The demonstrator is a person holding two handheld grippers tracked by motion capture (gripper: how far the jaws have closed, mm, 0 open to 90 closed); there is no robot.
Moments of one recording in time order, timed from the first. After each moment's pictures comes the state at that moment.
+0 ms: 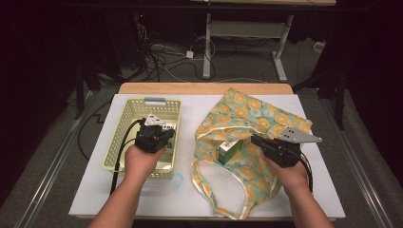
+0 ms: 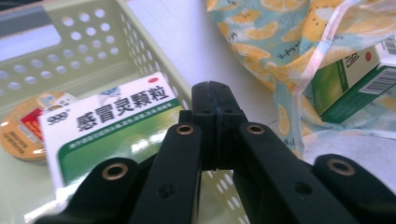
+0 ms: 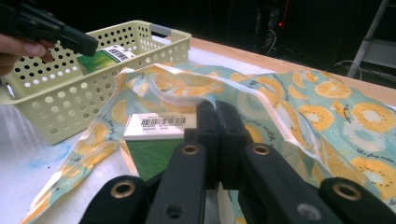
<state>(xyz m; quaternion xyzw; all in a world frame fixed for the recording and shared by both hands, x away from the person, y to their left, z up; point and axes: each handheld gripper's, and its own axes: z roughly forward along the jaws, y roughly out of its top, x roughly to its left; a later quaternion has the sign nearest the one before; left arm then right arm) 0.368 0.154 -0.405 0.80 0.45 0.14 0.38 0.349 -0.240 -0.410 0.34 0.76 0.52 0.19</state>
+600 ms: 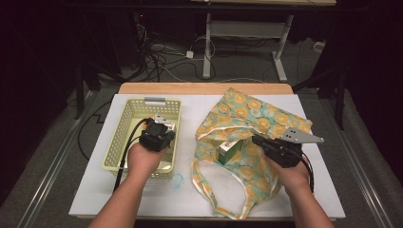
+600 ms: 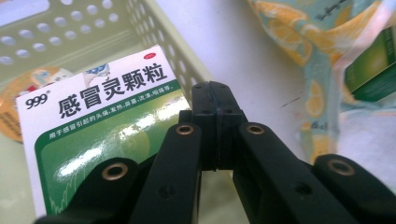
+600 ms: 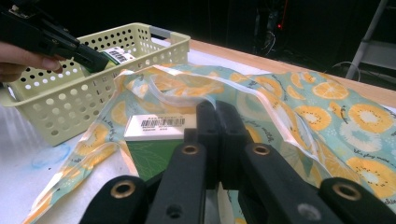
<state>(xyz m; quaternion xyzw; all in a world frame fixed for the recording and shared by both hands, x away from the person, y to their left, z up) 0.380 0.150 -0.413 0.82 0.46 0.14 0.31 0.348 -0.242 -0.408 0.34 0.76 0.52 0.19</state>
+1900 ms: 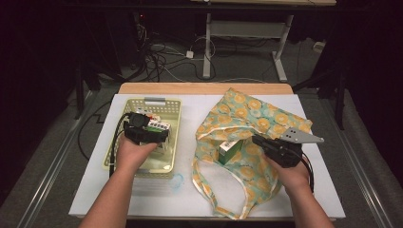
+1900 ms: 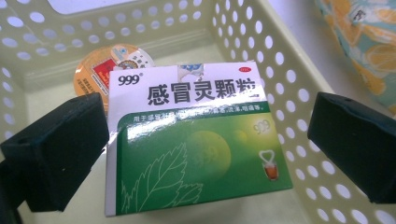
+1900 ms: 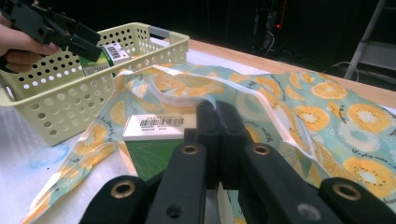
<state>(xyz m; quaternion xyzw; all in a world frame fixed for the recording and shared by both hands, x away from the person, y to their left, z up) 0.406 0.193 -0.422 0.77 0.54 0.14 0.31 0.348 -0.242 -0.408 0.34 0.76 0.52 0.19</state>
